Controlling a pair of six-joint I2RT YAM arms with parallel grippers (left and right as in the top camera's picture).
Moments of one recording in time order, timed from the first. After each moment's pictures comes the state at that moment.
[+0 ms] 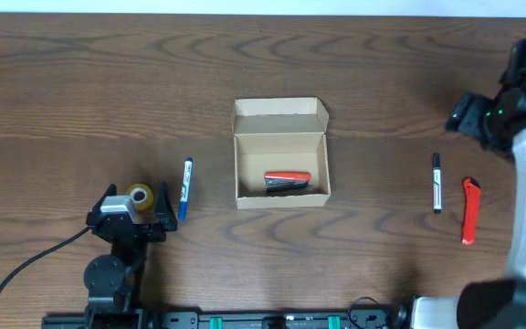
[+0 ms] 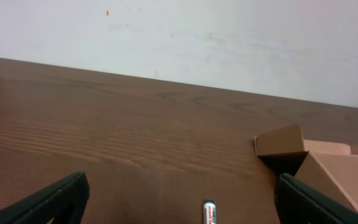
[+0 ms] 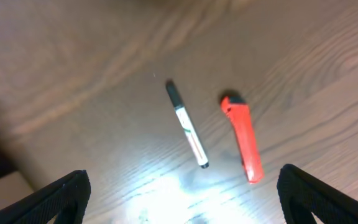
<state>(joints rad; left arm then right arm) -0.04 0.01 0.02 -0.11 0.00 -0.15 -0.24 1.57 1.56 -1.24 0.14 0.30</state>
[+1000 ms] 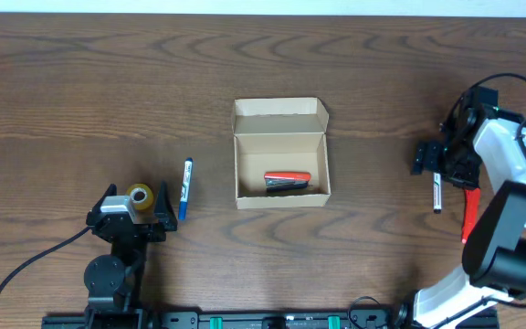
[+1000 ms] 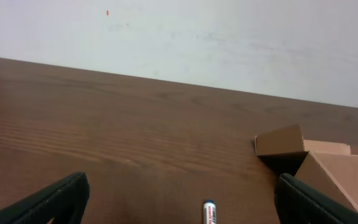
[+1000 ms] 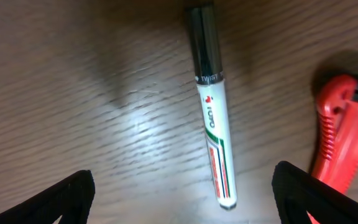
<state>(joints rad) -0.04 0.01 0.02 -0.11 0.00 -0.15 -0.29 1.83 1.23 -0.98 0.03 0.07</state>
